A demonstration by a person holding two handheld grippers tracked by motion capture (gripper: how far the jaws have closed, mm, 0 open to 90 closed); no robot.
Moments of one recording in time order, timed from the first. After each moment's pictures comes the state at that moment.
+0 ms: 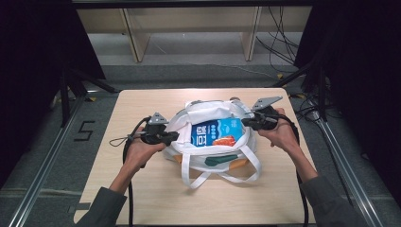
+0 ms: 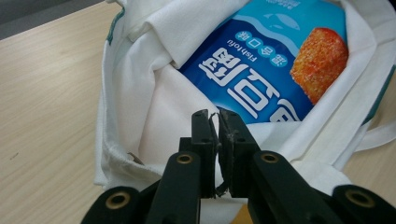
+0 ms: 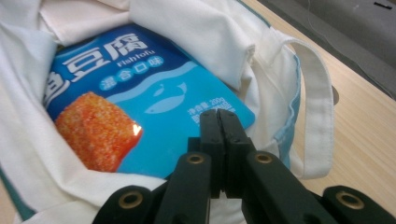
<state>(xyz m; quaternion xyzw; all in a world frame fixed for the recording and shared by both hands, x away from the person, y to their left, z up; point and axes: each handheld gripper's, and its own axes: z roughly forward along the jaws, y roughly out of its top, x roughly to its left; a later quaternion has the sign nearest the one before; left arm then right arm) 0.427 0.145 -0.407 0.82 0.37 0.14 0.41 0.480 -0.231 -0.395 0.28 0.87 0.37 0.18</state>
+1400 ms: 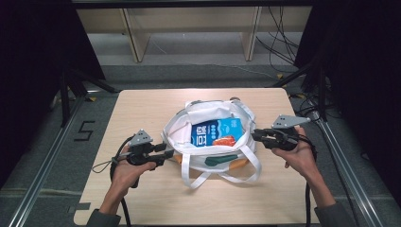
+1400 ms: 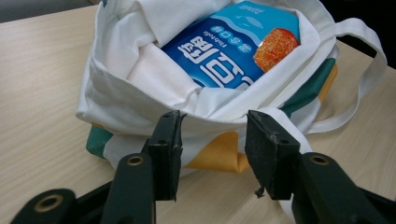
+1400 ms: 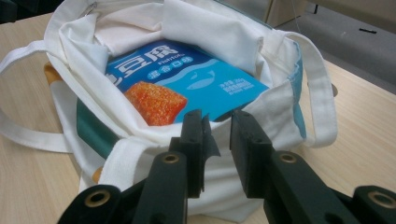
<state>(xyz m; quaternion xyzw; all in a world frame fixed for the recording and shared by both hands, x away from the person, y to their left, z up) 0.372 0.171 -0.426 0.78 0.39 0.12 0.48 0.413 -0.269 -0.401 0.30 0.82 0.44 0.18</state>
